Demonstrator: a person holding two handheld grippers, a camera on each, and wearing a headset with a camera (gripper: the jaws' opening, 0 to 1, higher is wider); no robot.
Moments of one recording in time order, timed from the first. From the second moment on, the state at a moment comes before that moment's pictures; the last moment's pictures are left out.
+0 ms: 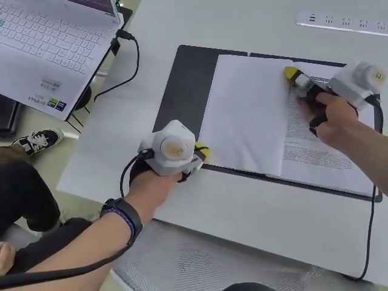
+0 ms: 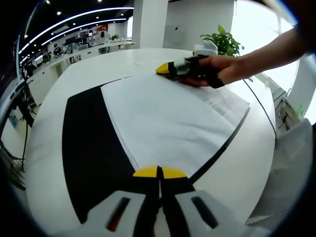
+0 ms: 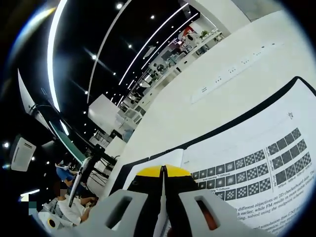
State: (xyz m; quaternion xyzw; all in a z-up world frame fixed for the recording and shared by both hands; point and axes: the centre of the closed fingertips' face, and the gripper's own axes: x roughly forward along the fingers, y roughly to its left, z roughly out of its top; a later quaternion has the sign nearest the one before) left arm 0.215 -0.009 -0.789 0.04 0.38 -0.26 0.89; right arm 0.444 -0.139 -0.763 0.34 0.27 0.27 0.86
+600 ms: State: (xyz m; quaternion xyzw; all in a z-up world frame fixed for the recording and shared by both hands) left arm 0.218 -0.007 -0.791 0.04 0.38 -0.26 0.89; right arm 0.463 -0.138 -0.763 0.37 0.26 0.24 0.86
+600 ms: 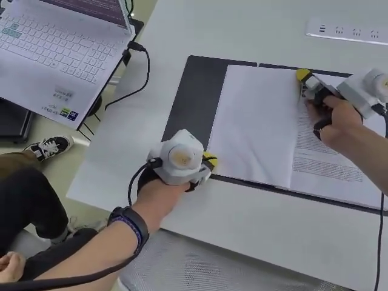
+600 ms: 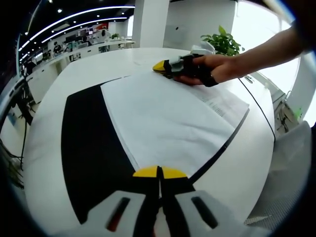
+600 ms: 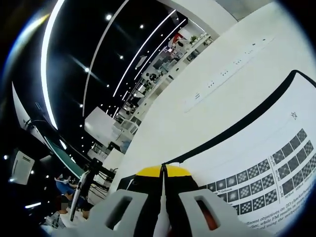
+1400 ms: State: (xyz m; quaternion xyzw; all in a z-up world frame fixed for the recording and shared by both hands) left arm 0.218 -0.007 -0.790 0.00 0.38 -0.24 0.90; right arm 0.377 -0.130 -0.754 0.30 0.26 0.31 0.86
